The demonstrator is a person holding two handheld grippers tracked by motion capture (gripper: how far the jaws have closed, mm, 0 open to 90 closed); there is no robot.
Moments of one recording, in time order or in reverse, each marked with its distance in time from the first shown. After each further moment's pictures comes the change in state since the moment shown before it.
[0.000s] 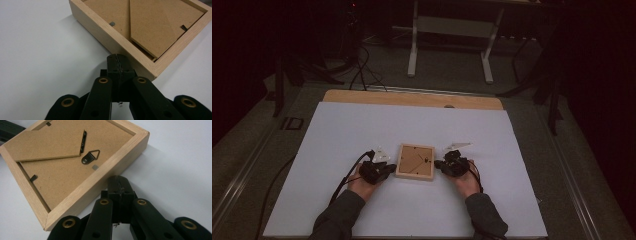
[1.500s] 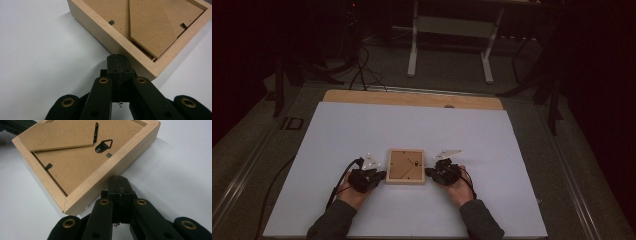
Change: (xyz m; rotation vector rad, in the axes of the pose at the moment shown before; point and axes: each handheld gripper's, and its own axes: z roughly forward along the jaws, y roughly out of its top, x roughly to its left) left arm -0.004 -0.022 -0.028 0.033 0.051 -0.062; right arm 0.035 -0.005 0.005 -0.002 0.064 -0.062
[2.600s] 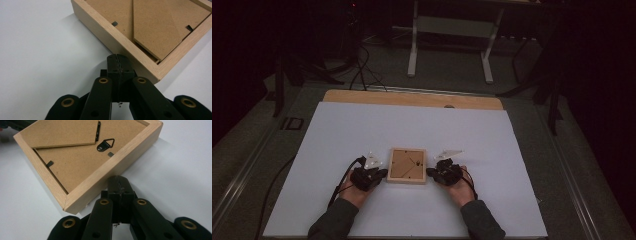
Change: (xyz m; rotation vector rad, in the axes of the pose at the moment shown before) left arm -0.001 0.005 0.008 -0.014 0.015 0.022; right arm -0.002 -0.002 -0.003 0.005 -0.016 -0.001
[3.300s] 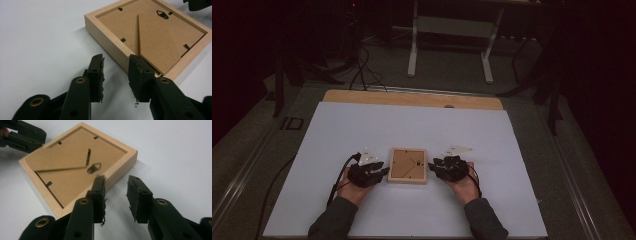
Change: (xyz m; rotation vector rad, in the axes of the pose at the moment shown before) left arm 0.009 0.004 -0.009 -0.087 -0.001 -0.060; right arm -0.009 0.006 -0.020 -0.137 -0.037 0.000
